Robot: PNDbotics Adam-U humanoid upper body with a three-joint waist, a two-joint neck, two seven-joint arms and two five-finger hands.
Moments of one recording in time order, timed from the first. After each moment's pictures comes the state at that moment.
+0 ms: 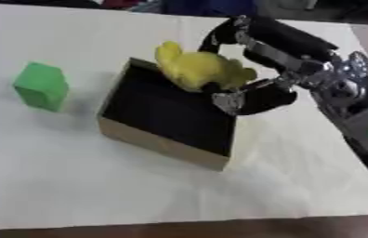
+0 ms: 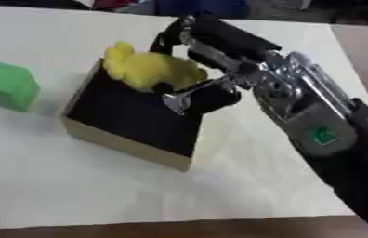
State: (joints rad) left arm -0.21 0.19 0.21 -1.98 -0.35 -0.18 0.65; right arm -0.74 -0.58 0.41 -1.89 0.52 0.13 0.43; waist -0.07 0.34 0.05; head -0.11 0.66
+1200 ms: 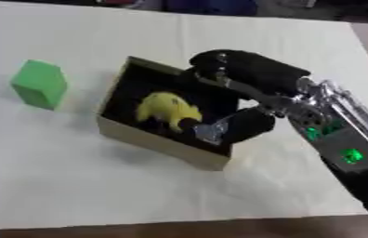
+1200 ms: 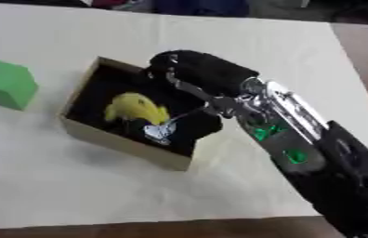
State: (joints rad) left arm -0.21 0.19 0.21 -1.98 -0.35 -0.18 0.64; right arm -0.71 -0.53 0.42 -1.87 0.72 0.01 0.47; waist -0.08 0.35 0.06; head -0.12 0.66
